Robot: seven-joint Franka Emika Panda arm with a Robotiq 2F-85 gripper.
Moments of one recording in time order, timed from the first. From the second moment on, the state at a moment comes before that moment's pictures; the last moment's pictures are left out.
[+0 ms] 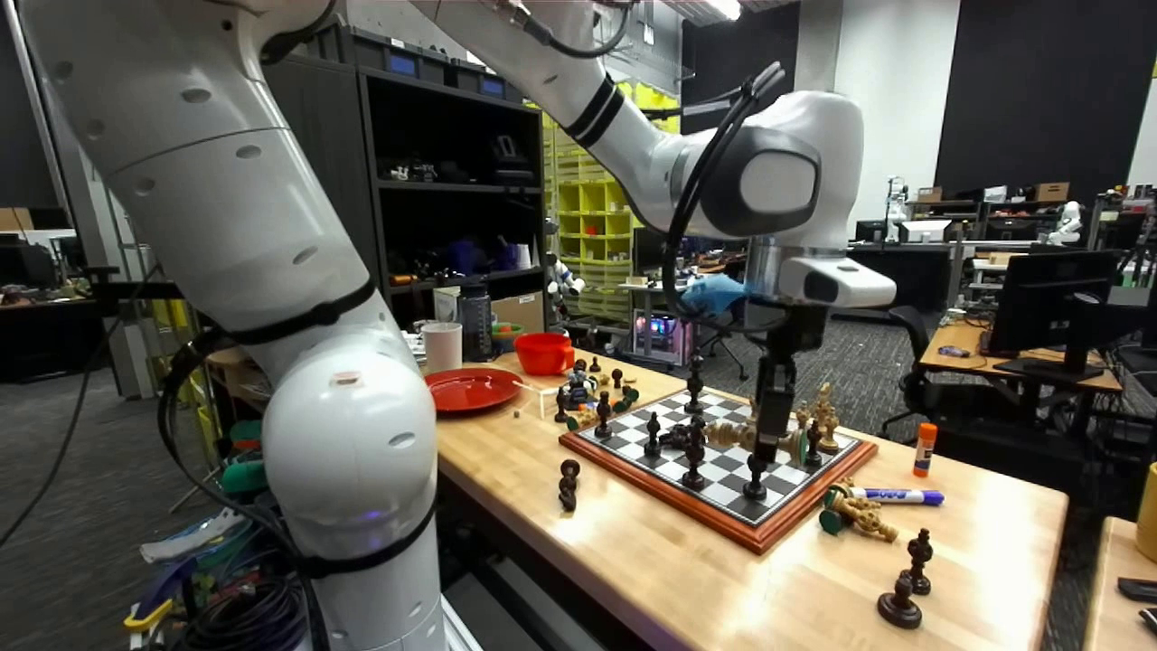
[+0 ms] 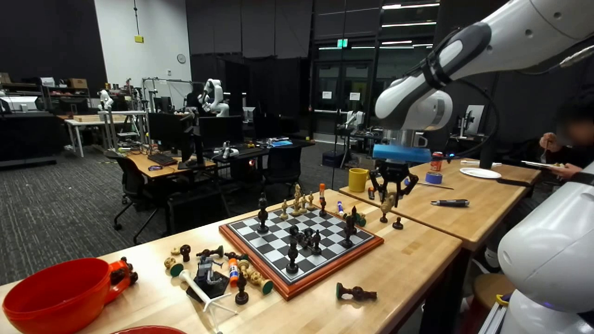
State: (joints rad) arm -0.29 -0.38 -0.16 -2.55 -0.04 2.16 0.67
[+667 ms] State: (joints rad) arm -0.36 -0.30 -0.16 -2.78 -0.04 2.45 0.69
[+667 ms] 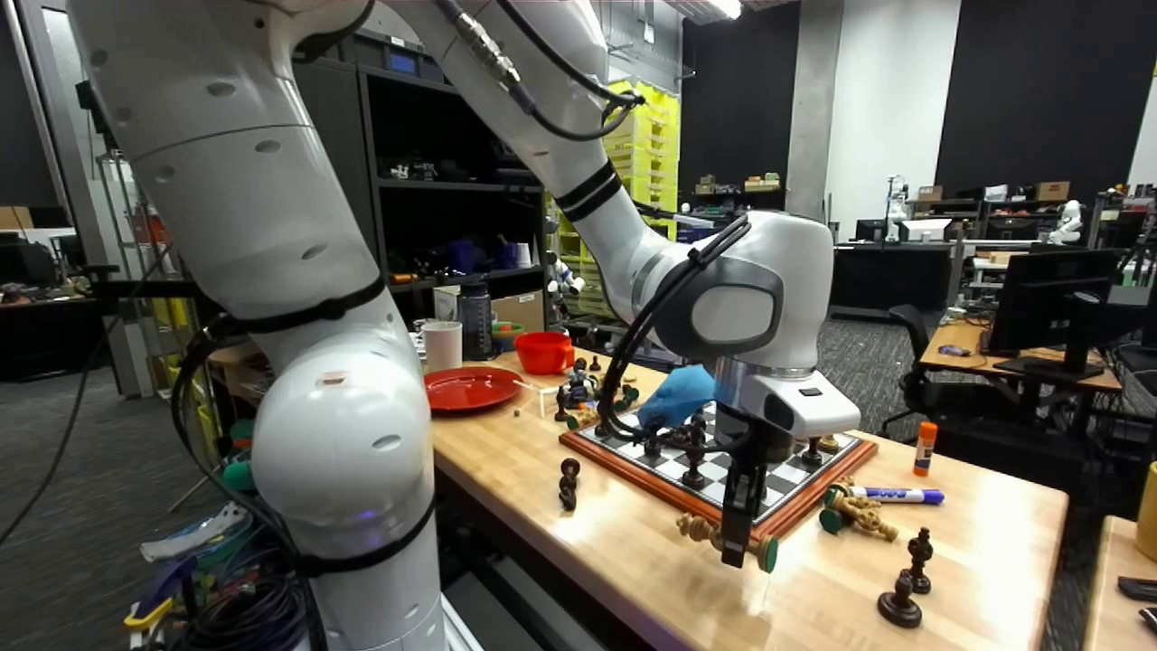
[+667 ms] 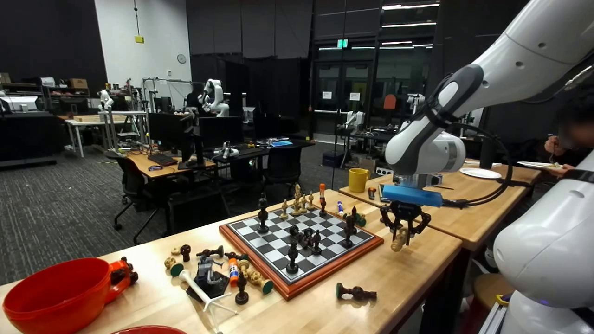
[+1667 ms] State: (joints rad) arm -0.36 -0.19 -0.16 -2.76 -0.08 2.54 0.75
